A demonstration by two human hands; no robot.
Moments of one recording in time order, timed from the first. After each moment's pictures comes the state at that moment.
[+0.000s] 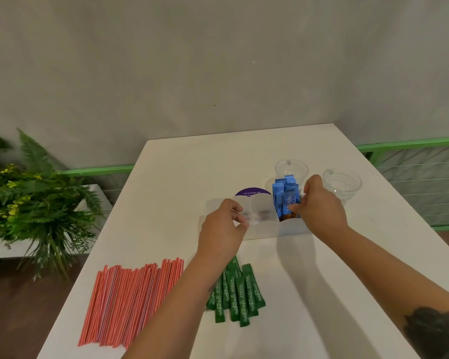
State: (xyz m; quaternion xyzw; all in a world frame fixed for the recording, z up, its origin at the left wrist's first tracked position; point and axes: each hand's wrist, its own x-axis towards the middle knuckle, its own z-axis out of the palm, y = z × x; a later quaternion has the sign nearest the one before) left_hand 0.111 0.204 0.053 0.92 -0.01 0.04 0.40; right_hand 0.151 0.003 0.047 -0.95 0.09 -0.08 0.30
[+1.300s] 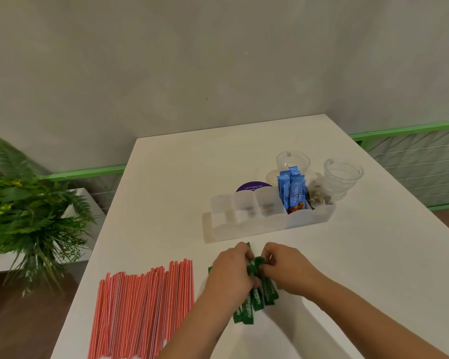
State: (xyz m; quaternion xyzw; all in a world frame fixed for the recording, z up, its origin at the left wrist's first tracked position) left_hand 0.072 0.222 0.015 0.94 -0.05 -0.16 0.30; right_hand 0.073 0.087 0.008 -0.92 0.02 0.19 0.34
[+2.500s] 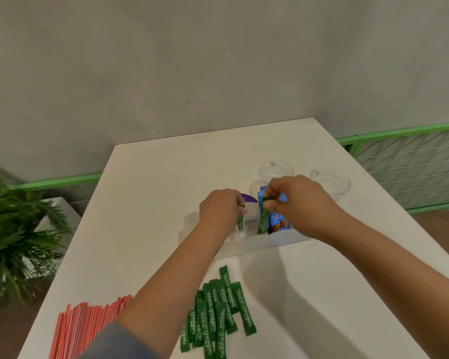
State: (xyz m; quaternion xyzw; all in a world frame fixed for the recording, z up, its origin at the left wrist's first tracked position) left_hand 0.217 0.168 0.052 0.97 -0.06 -0.07 0.20; right_hand 0.147 0.024 0.121 -0.97 -0.04 0.01 0.25
